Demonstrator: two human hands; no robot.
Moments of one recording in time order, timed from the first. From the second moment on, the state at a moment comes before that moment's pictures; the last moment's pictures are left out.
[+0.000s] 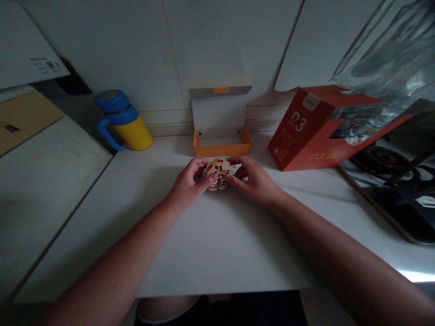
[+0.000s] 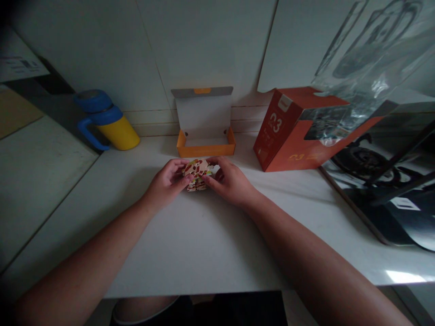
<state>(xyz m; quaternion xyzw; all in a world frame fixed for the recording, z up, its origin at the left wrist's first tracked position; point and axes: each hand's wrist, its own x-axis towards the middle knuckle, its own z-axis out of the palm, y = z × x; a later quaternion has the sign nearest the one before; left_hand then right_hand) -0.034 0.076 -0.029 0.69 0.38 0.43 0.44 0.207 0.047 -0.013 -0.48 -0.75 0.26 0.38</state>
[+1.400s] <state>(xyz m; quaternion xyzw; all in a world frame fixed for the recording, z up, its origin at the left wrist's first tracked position) -0.036 0.067 -0.035 0.81 0.38 0.34 0.30 0.209 0.055 -0.032 -0.47 -0.83 0.16 0.26</state>
